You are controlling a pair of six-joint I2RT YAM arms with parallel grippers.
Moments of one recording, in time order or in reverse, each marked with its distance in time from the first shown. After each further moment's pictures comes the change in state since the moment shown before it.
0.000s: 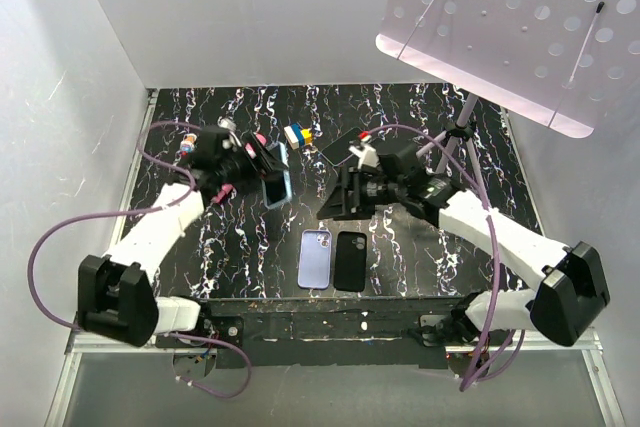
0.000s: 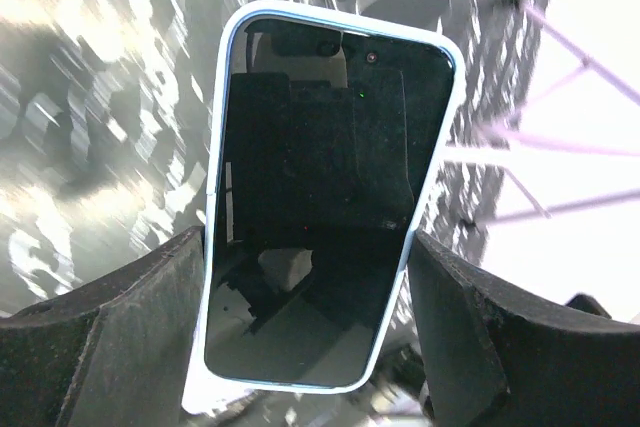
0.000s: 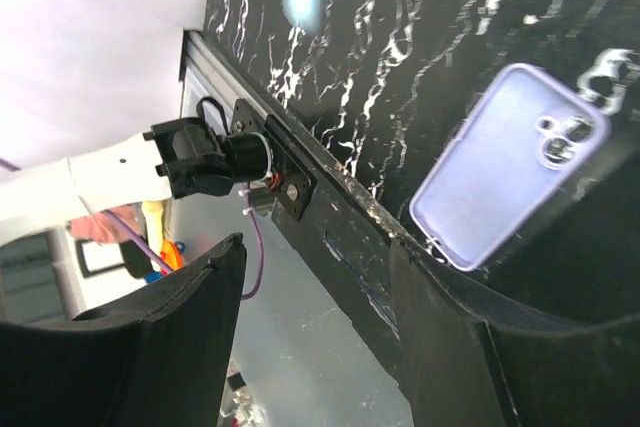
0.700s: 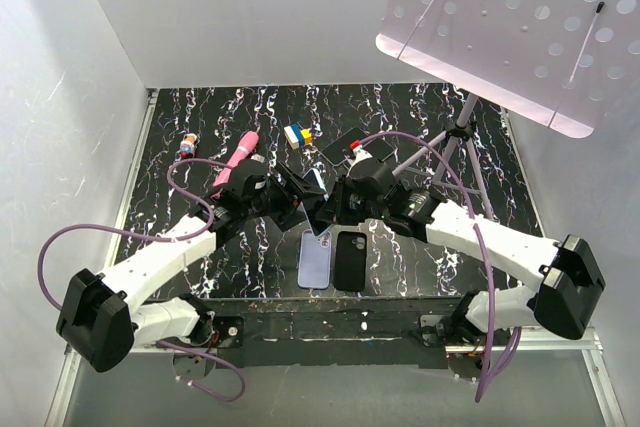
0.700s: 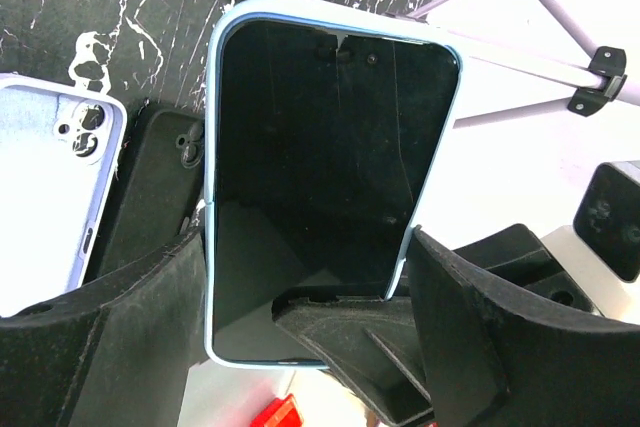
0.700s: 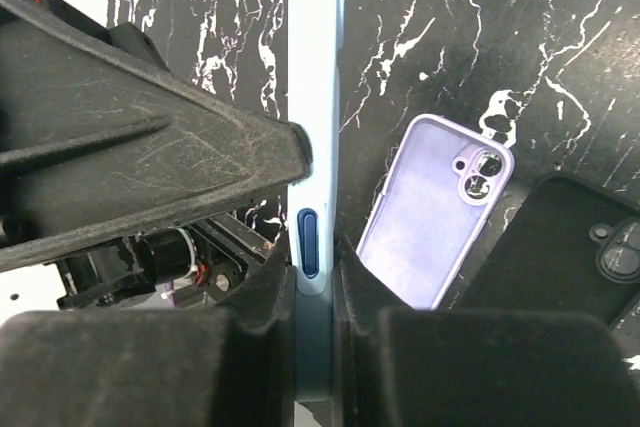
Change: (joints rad) left arm -0.406 -0.186 -0.258 0.196 -0.079 -0.598; right arm 0.254 0.038 0.018 0.023 0.528 0.072
